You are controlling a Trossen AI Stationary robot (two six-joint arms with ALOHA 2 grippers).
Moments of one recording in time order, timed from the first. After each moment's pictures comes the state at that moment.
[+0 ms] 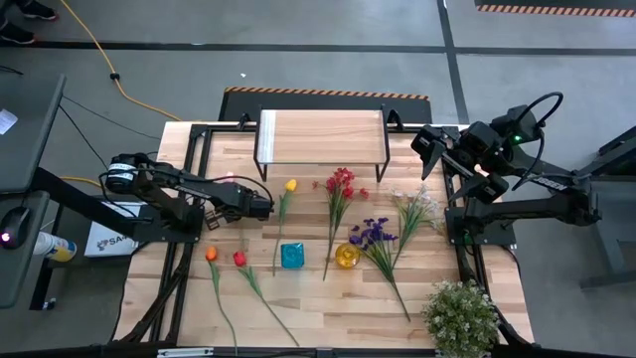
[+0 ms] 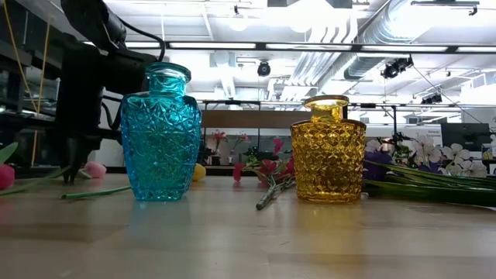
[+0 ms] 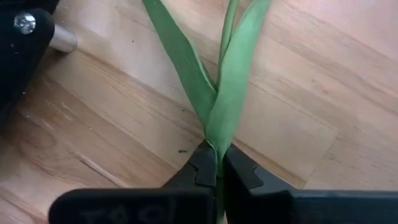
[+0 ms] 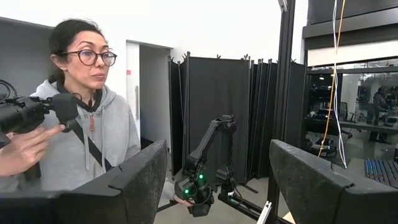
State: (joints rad) left arm 0.03 1.50 0.67 -0.92 -0.27 -2.10; right arm -0.37 0.93 1.04 0.53 -1.16 0.54
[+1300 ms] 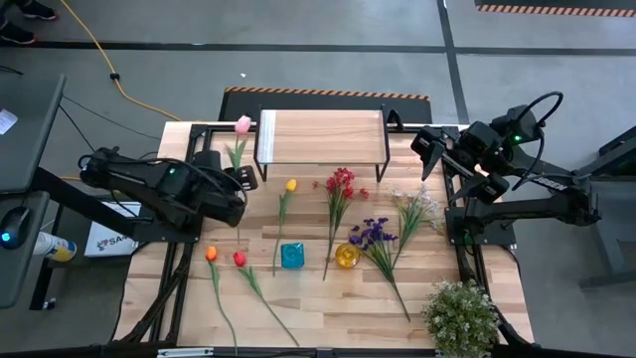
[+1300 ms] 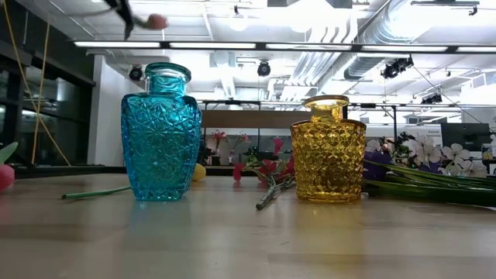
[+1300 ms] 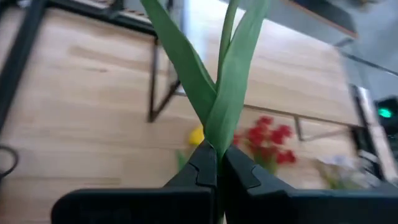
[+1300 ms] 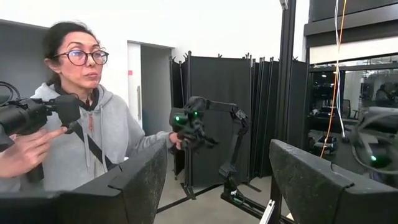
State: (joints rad) left arm -0.32 1.25 1.44 -1.56 -0.83 -1.96; right arm -0.37 0.93 1.04 0.53 -1.17 0.56
